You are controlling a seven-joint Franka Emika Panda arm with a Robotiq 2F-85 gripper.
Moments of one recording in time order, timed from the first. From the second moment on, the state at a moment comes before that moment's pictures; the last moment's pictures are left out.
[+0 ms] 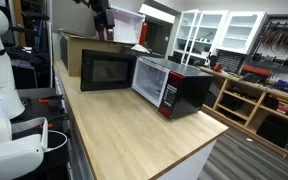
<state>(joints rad) -0.11 -0.74 -0.05 -2.64 -0.22 2.11 -0.07</state>
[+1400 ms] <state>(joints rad) -0.11 -0.73 -0.05 -2.62 -0.22 2.11 -0.07</state>
